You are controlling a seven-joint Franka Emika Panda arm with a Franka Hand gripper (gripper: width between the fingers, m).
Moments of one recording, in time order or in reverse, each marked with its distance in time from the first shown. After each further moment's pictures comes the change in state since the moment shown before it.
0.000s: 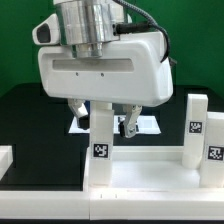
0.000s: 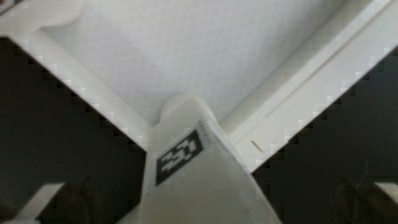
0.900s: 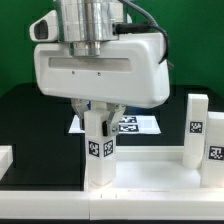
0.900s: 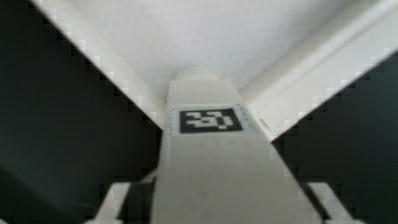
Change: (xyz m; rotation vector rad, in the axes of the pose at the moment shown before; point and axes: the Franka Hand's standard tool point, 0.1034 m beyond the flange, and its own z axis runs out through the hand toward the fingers) arm 0.007 0.003 0.001 -0.017 0.047 0.290
